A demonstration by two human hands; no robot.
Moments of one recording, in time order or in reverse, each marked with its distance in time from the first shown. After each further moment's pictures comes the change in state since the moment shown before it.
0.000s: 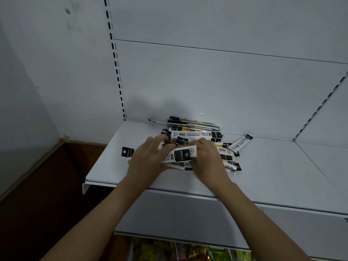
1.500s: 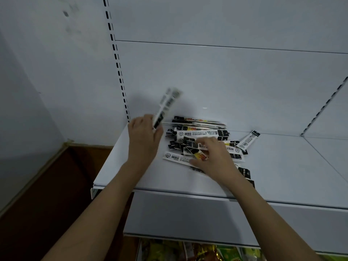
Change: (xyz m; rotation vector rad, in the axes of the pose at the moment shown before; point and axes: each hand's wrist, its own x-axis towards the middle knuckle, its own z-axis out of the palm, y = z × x) left_hand 0.042 -0.032 -0.003 -0.259 0.078 -0.551; right_hand 0.003 0.002 -0.008 0.288 -0.328 0.550
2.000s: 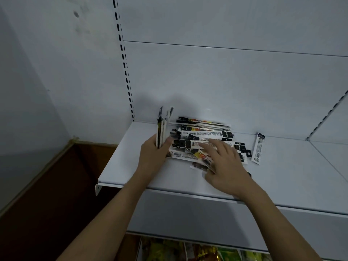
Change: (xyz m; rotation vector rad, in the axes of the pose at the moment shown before) left_hand -0.033 0.009 0.001 -0.471 -0.228 -0.516; right_hand -0.015 0.029 -0.001 -0.331 -0.080 -0.212
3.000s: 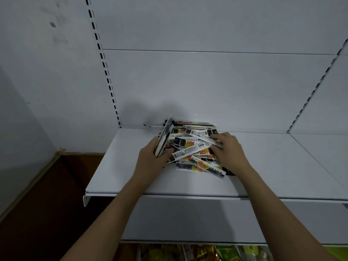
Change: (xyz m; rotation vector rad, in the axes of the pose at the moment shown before) left_hand -0.019 0.025 0.012 0.090 -0.173 0.179; right_hand 0.025 0.054 -0.013 0.229 0.202 0.312
